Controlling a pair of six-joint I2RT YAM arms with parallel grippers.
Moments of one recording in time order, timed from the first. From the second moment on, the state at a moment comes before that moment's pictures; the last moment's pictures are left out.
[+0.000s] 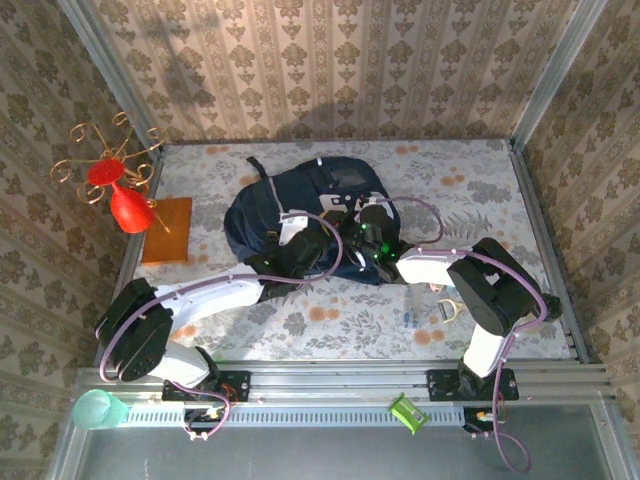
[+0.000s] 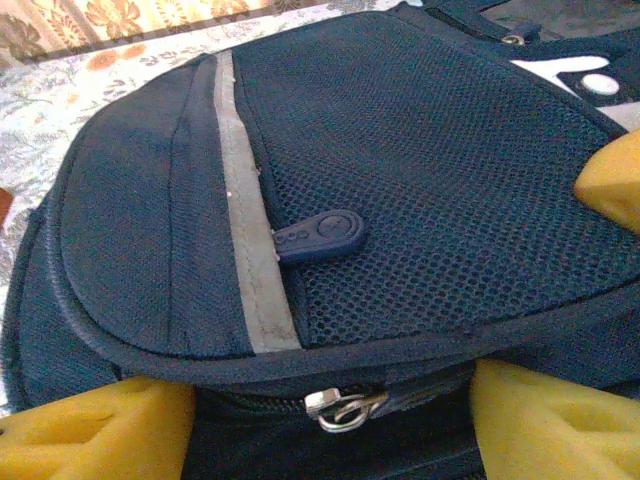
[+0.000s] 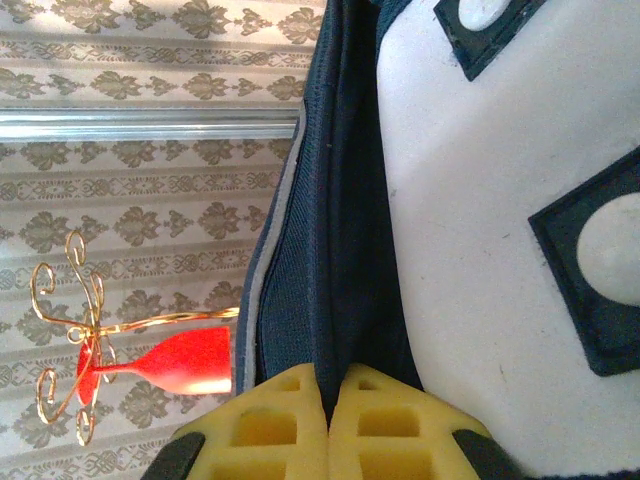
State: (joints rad) left arm -0.94 1.43 0.85 -0.21 -0.77 -0.44; right arm 0.62 1.75 0.85 0.67 -0.17 1.45
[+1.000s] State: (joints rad) left arm -0.73 1.30 0.78 -0.16 -0.38 -0.28; right arm 0.52 1.75 0.89 0.53 -0.34 1.25
